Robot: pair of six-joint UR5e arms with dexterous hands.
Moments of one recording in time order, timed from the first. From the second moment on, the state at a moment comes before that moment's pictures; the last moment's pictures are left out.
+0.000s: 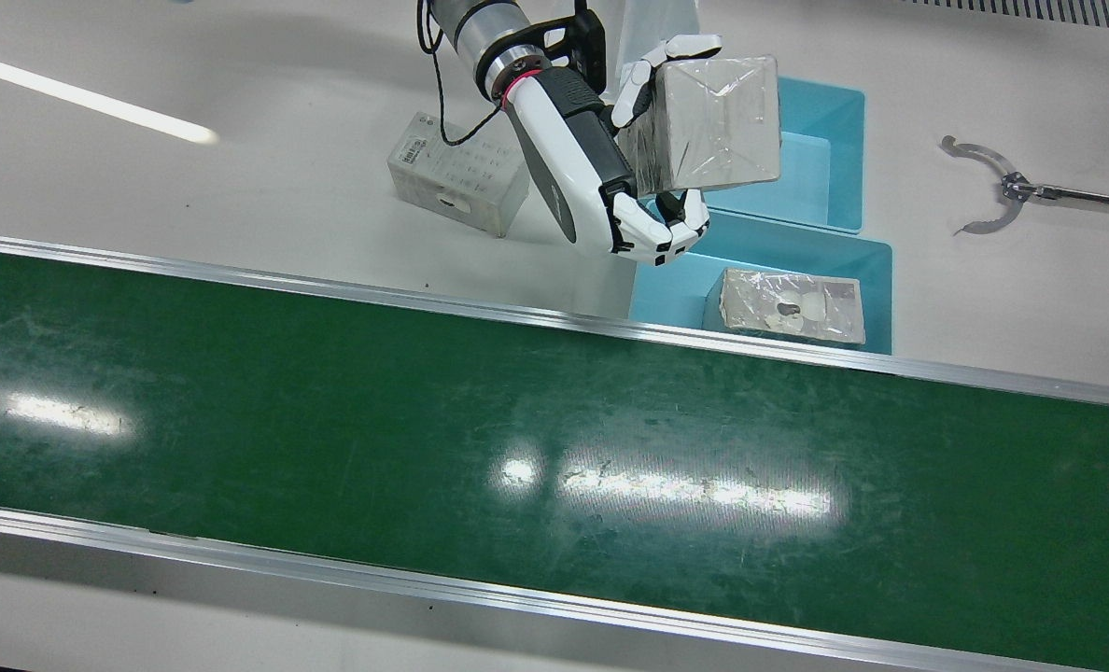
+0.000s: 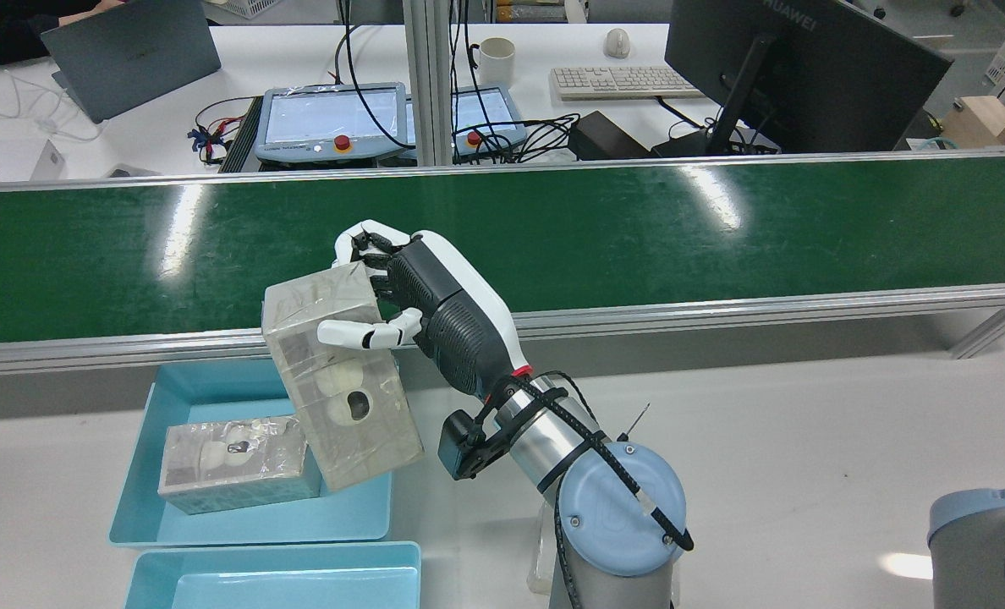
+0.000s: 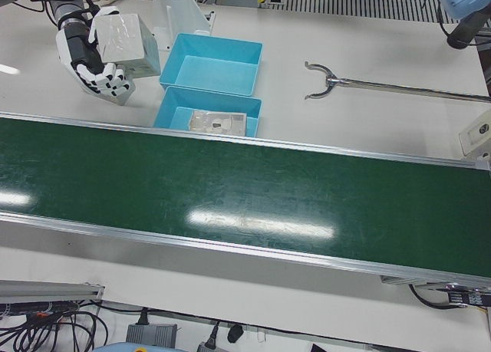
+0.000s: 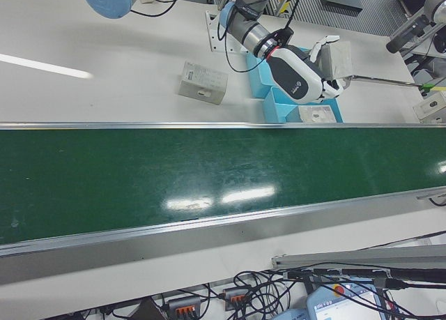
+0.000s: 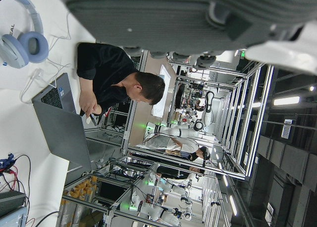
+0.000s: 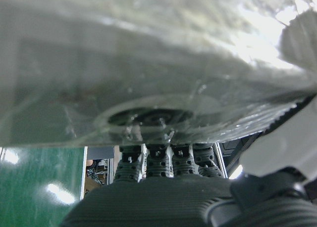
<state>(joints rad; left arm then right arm) -1.82 -1.81 -1.72 0.52 1.92 -0.16 0.38 -0.79 1.89 -3.62 -0.87 -0.41</state>
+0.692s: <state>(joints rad) -1.82 -1.81 -1.72 0.52 1.92 -0.16 0.21 -0.77 1.86 -3.43 -0.69 -0.63</state>
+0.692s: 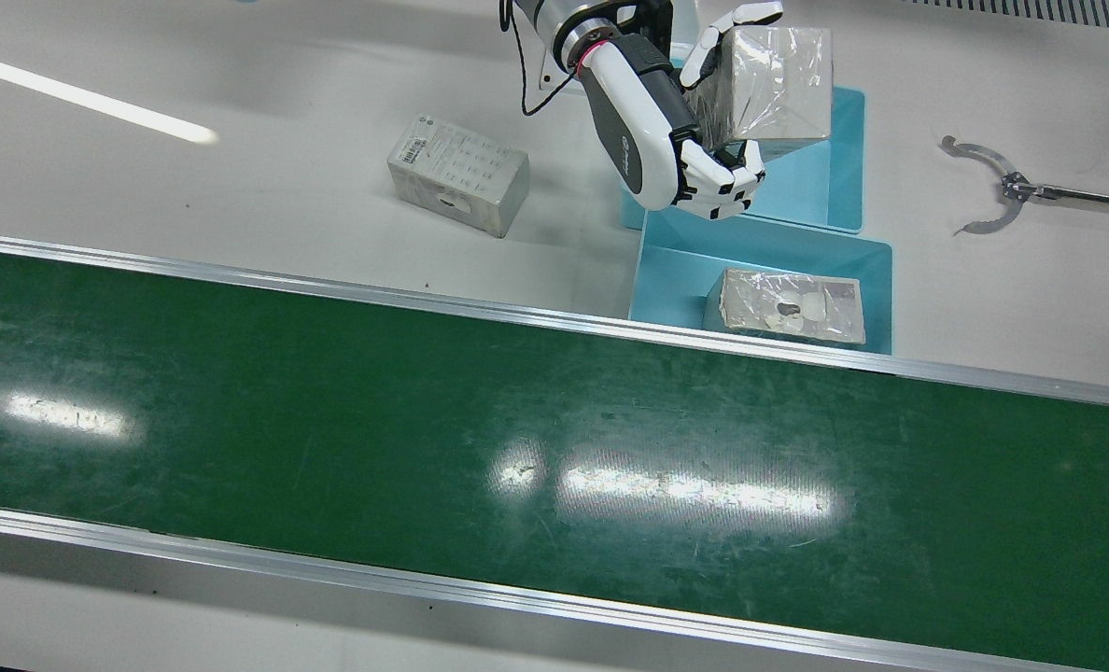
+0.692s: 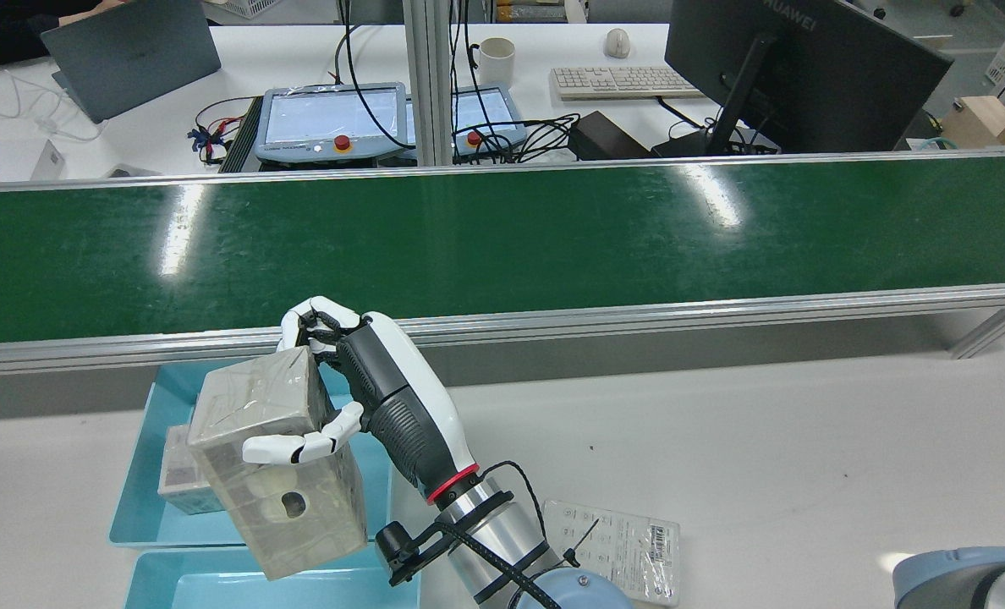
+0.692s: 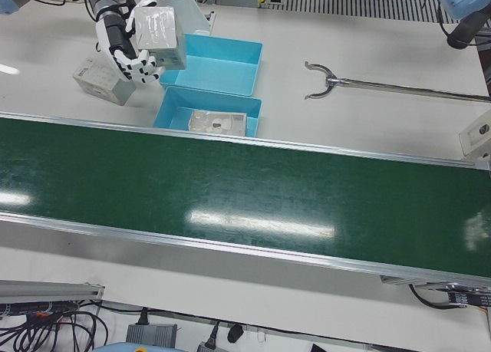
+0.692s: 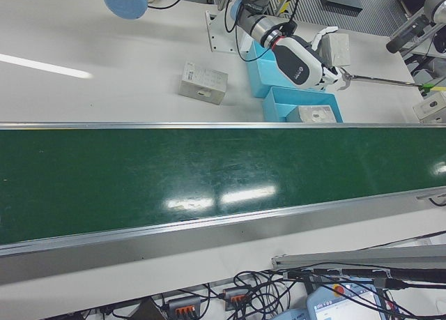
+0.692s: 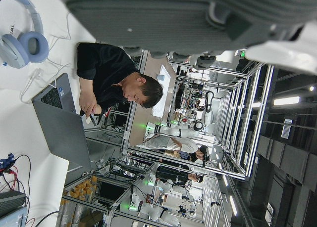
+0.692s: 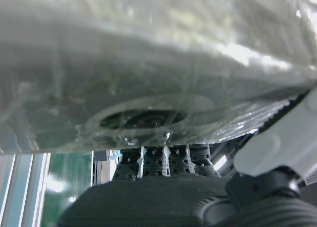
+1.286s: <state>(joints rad) -1.82 -1.81 -1.72 0.52 1.92 -0.16 0.22 -0.77 1.86 -3.44 -0.69 -0.62</state>
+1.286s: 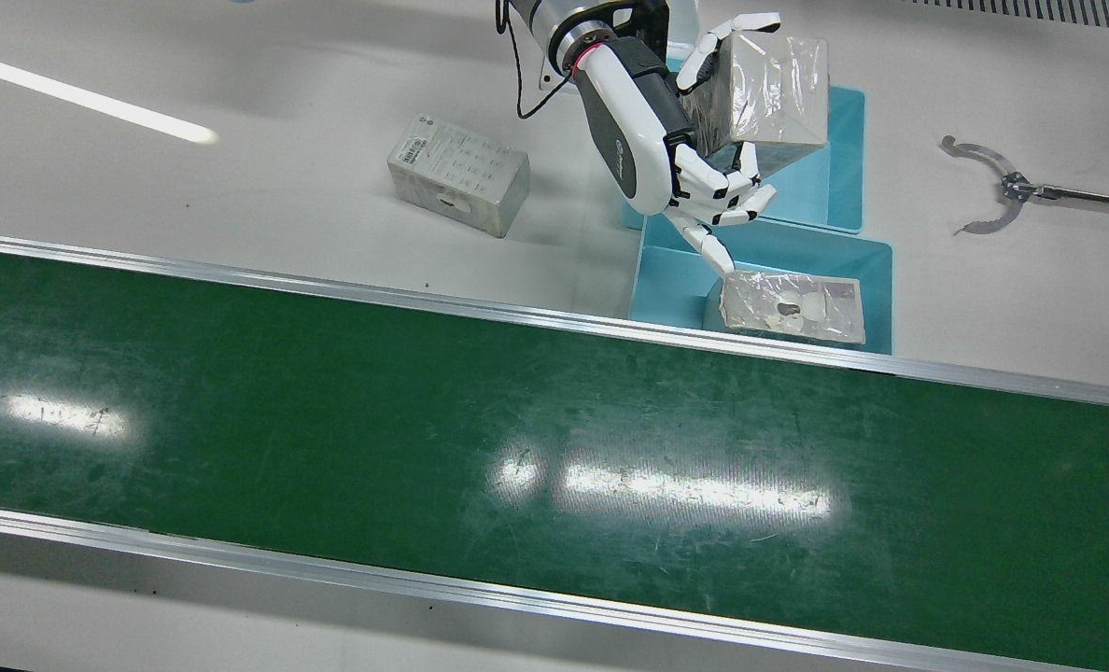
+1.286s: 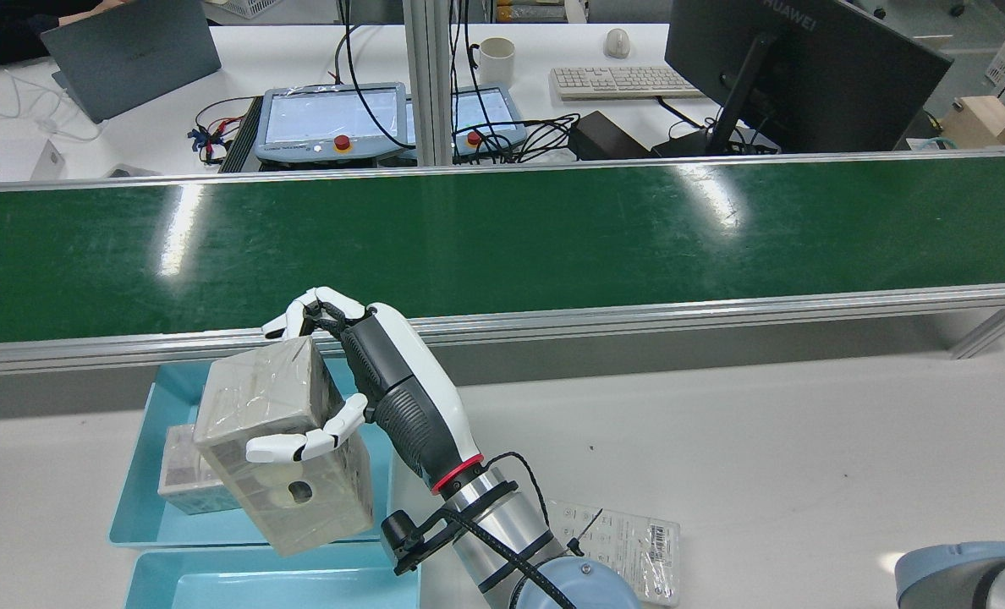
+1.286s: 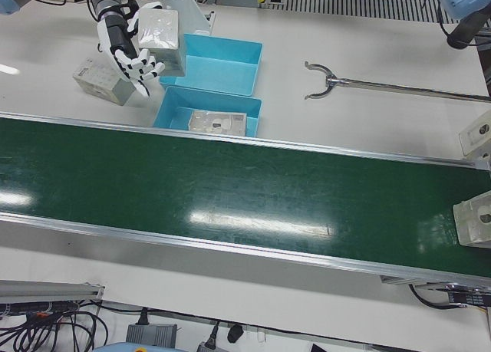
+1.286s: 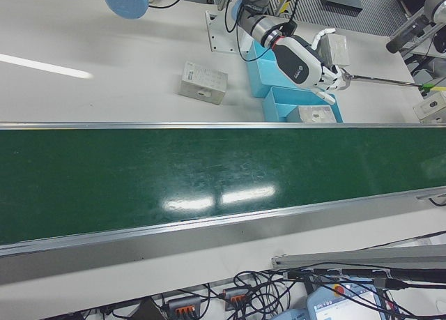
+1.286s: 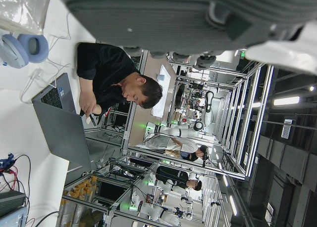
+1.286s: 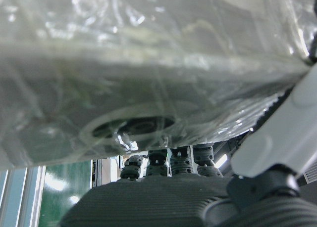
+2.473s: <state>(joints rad) -1.82 -1.81 -1.72 0.52 1.92 -0.16 0.22 -0.77 1.86 -3.44 -0.69 -0.62</state>
